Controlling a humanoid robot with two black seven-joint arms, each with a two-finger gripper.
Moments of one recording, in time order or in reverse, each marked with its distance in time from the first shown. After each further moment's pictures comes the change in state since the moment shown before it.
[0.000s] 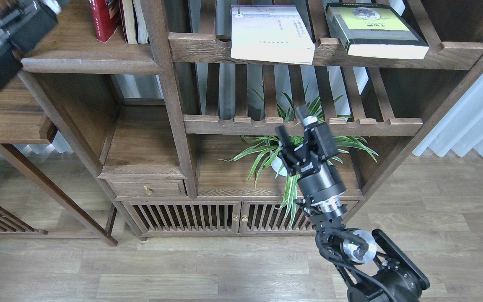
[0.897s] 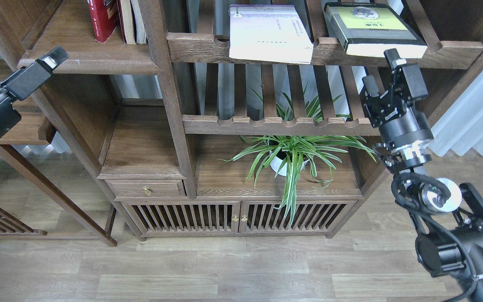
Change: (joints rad) left arm 0.100 -0.017 -0.092 0.018 -0.003 0.000 0.026; right arm 0.178 -0.253 0.196 -0.055 0.065 -0.240 0.000
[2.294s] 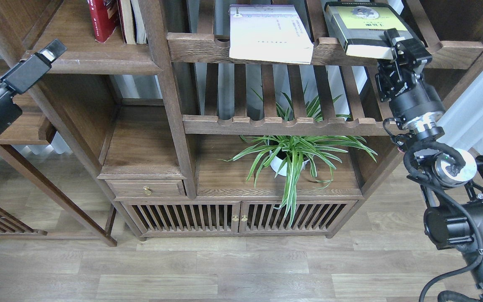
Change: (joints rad) left arm -0.020 -0.022 -0.029 0.024 0.001 0.000 0.002; right arm 0.014 -0.016 0.073 -0.040 0.011 0.003 -0.125
